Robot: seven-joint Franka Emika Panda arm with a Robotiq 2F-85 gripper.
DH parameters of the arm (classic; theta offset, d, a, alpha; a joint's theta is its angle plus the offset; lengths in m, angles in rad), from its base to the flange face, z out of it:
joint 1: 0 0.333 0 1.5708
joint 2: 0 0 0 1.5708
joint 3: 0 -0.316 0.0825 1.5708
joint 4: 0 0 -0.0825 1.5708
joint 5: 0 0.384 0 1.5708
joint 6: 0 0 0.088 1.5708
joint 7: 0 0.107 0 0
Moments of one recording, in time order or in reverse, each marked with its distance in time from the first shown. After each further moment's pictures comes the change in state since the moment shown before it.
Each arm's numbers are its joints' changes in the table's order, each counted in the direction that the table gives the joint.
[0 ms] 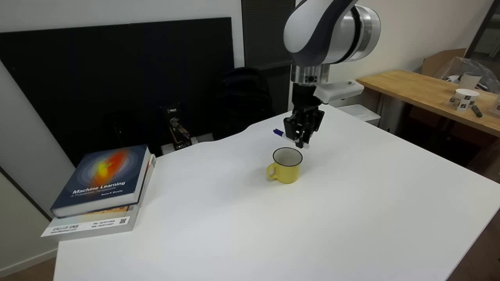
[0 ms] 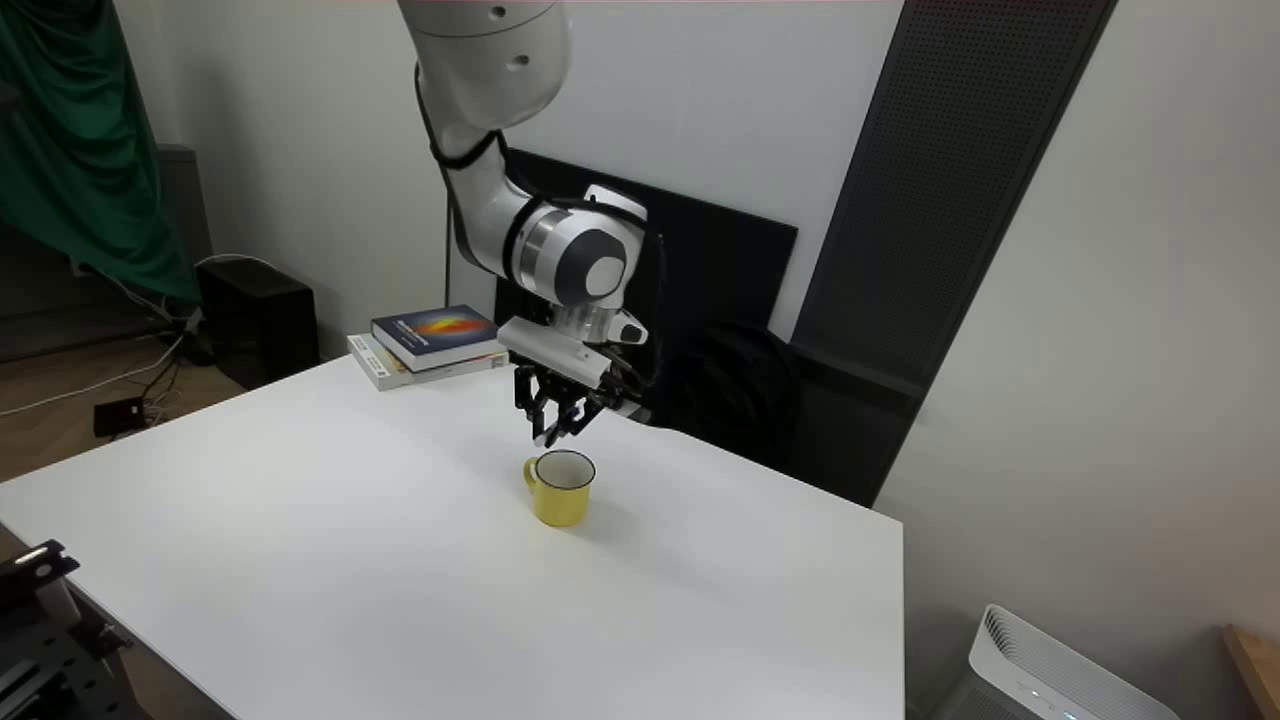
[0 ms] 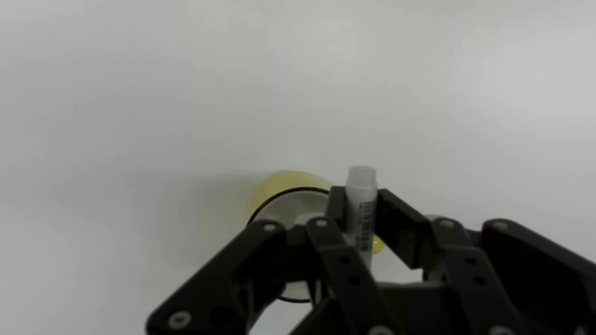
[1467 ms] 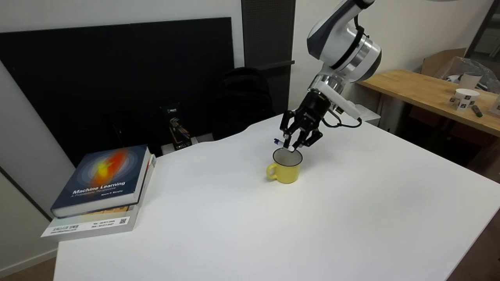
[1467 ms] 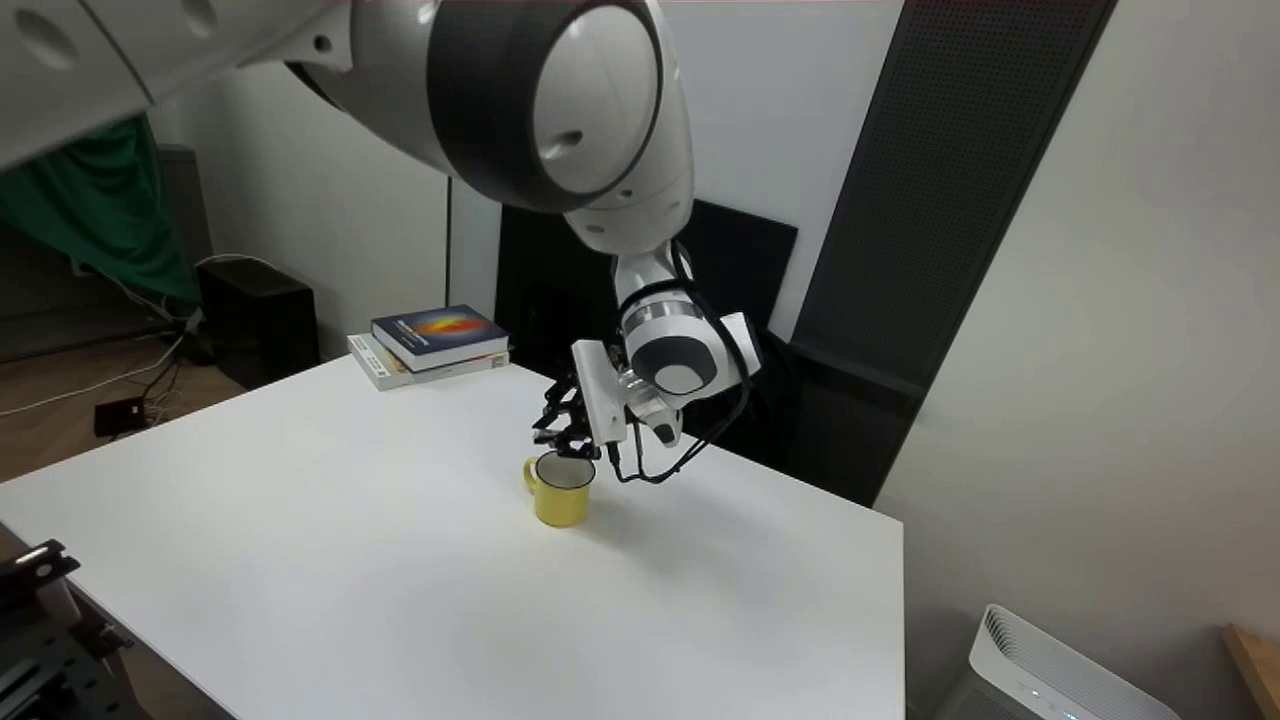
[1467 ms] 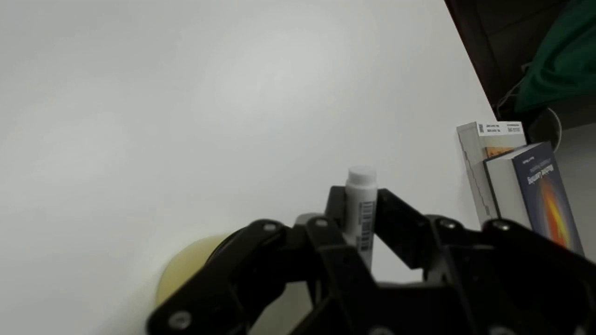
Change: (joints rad) arm -0.234 -0.317 -0.073 -0.382 0.614 -0.422 -0.038
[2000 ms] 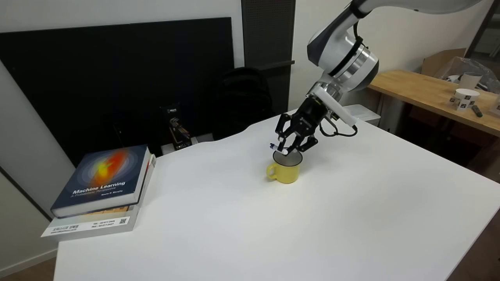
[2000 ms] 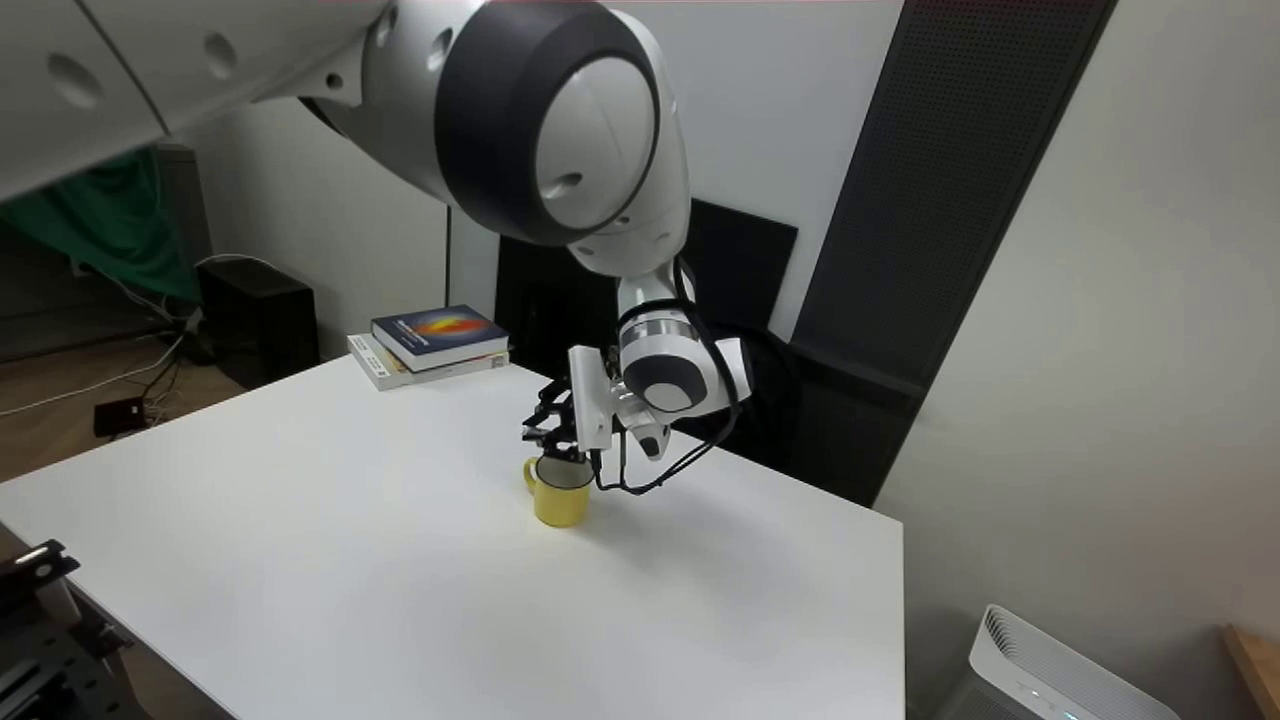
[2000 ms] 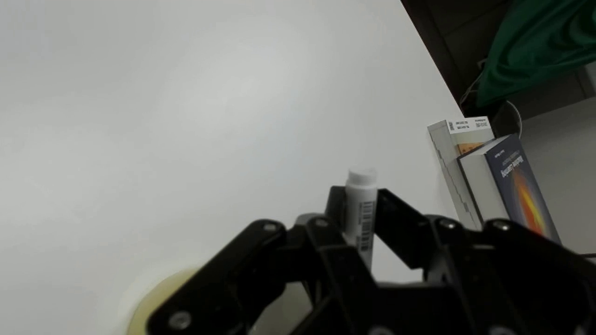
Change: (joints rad) arm 0.003 -0.044 0.001 -0.023 0.102 -0.032 0.008
